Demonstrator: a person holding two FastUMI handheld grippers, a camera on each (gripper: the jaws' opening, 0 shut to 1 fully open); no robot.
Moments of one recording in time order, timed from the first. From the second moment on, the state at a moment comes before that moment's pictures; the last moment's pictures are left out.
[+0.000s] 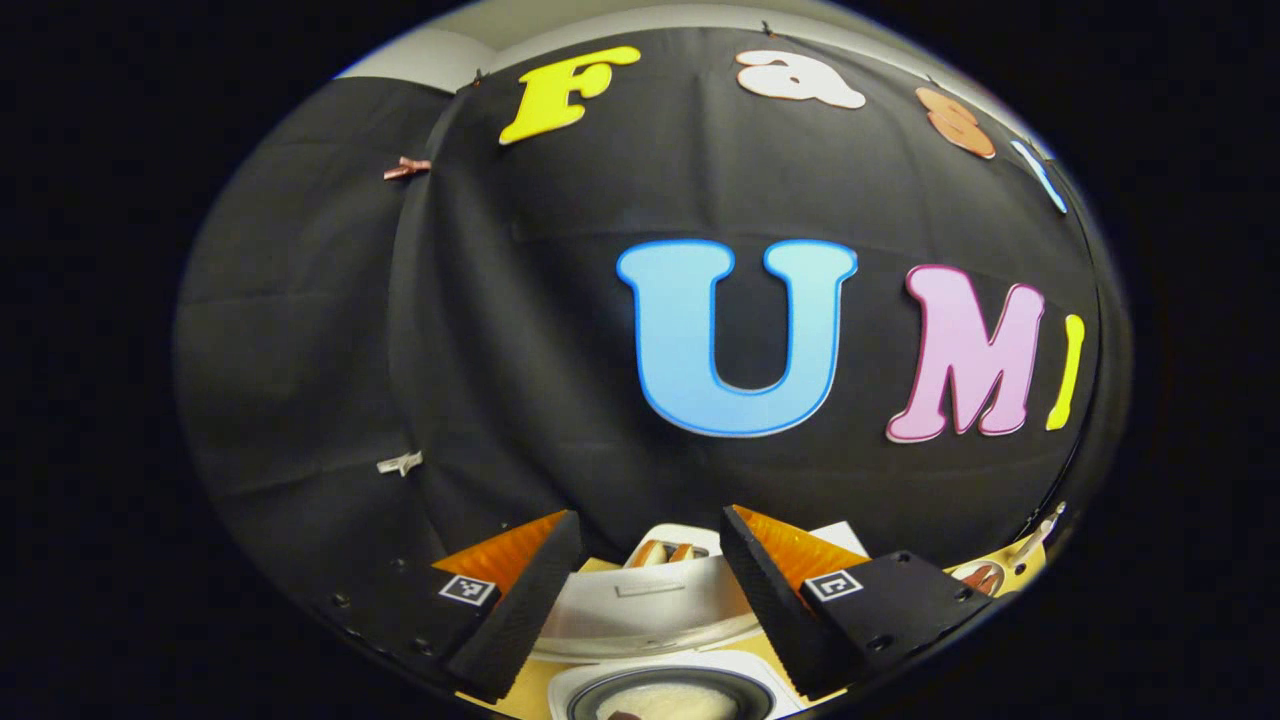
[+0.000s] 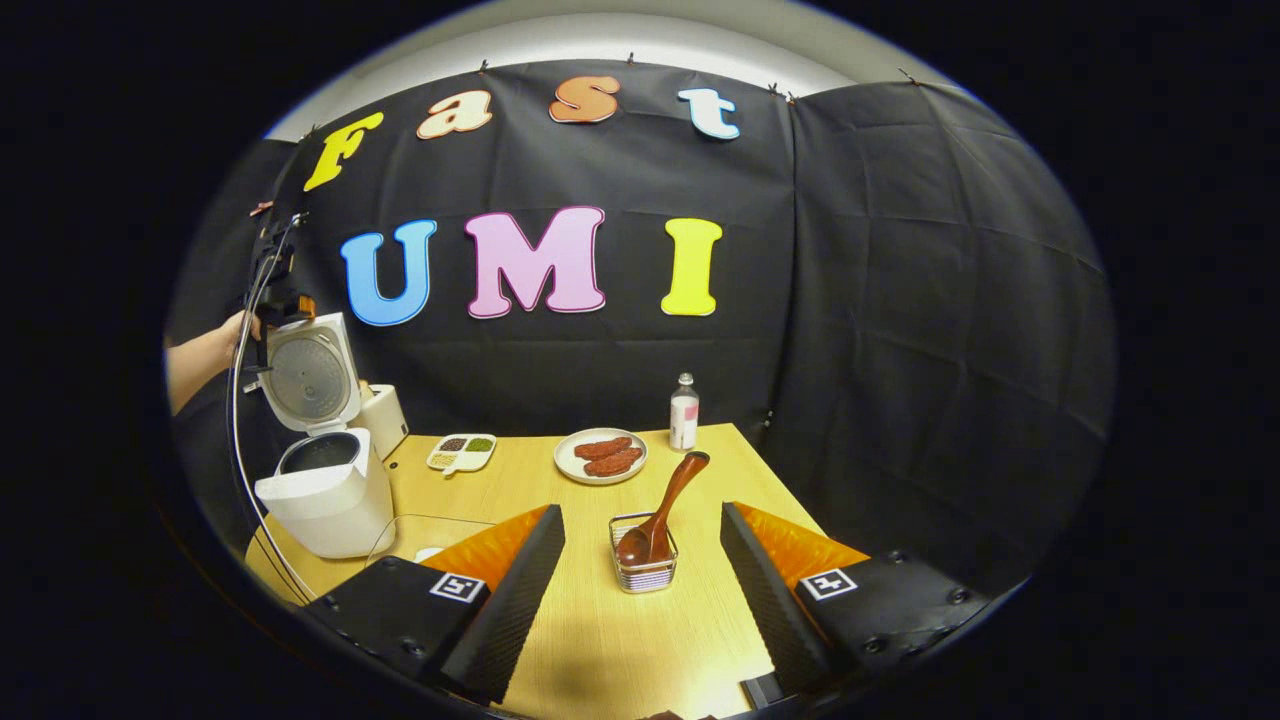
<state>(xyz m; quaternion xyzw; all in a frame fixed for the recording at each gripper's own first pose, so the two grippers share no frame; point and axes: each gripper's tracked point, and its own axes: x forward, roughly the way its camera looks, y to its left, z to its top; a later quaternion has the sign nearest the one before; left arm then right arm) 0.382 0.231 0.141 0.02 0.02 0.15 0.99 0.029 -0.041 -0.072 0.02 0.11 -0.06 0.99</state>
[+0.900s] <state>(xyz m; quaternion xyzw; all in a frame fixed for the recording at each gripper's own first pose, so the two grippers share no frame) 0.255 0.150 0.012 -0.03 0.18 0.13 0.97 0.042 -0.002 -0.097 0.05 0.14 0.04 0.99</state>
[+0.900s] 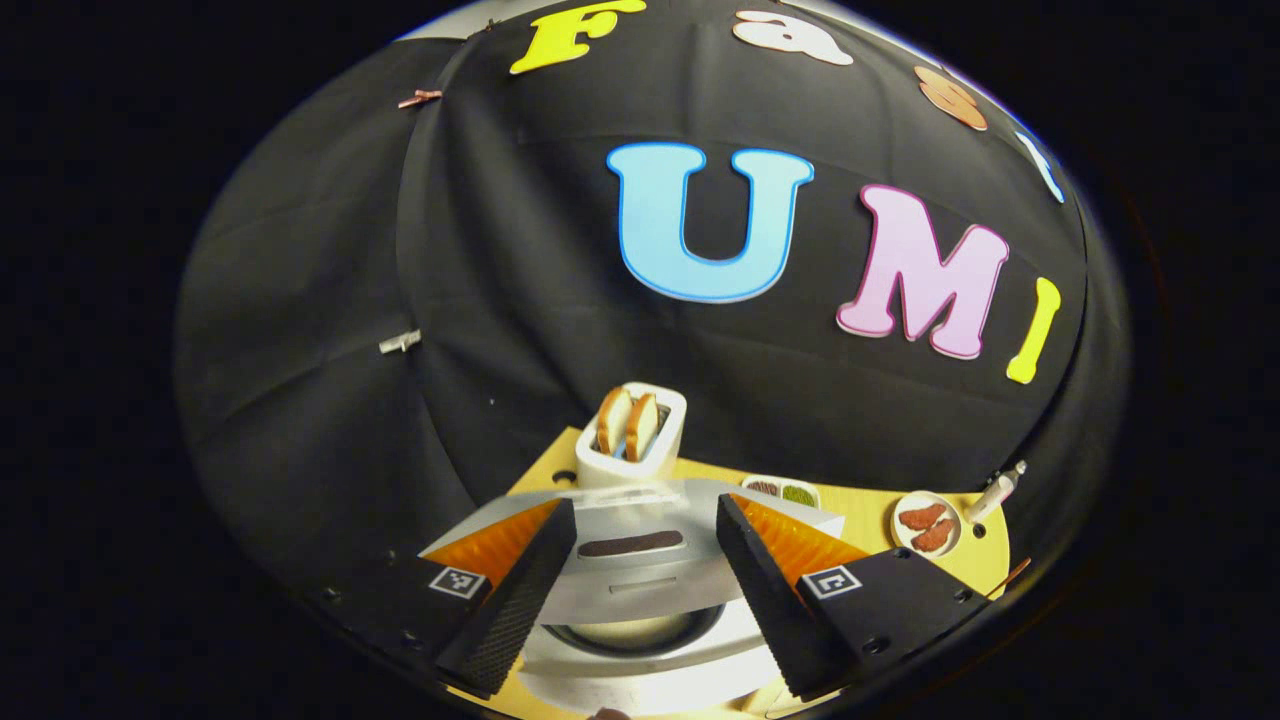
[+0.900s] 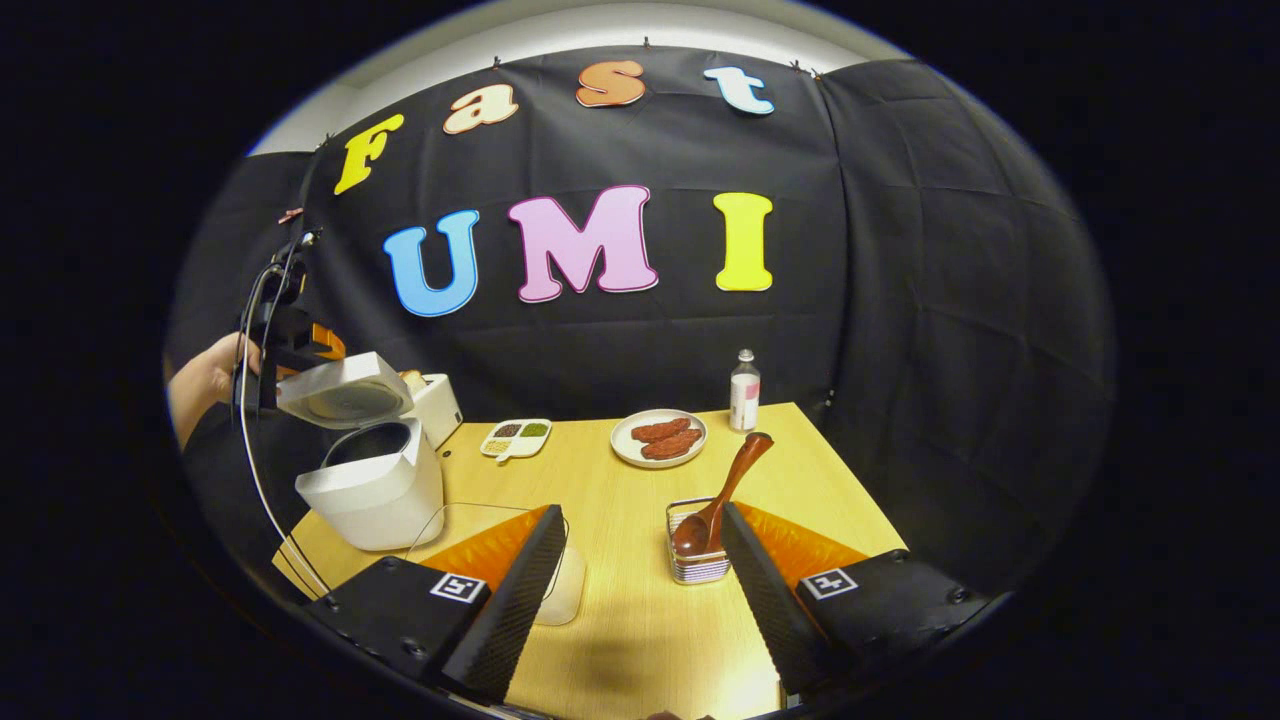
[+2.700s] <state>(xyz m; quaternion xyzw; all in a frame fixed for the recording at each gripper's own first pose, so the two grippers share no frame) 0.053 0.072 0.025 0.02 0.06 0.05 1.00 0.070 0.035 0.004 0.03 0.04 0.06 1.00</state>
